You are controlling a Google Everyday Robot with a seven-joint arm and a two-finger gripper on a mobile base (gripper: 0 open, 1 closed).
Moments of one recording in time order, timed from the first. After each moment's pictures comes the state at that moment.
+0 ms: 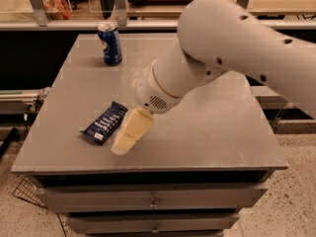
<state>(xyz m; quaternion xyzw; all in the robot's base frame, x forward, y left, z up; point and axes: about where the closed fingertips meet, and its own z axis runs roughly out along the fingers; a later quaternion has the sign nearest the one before) 0.458 0.066 0.873 -0.63 0.70 0.20 0.27</state>
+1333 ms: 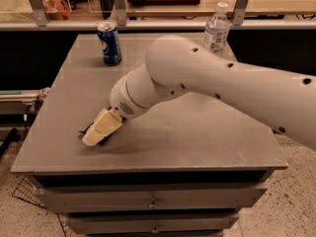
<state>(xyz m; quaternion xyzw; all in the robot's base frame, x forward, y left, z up) 0.499 0.135 0.838 -0.56 0.73 0.23 0.33</state>
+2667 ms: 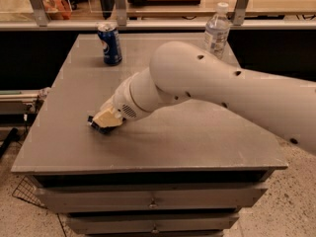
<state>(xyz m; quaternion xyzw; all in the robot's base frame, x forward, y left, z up) 0.501 0.123 0.837 -0.53 0.74 0.22 0.34</state>
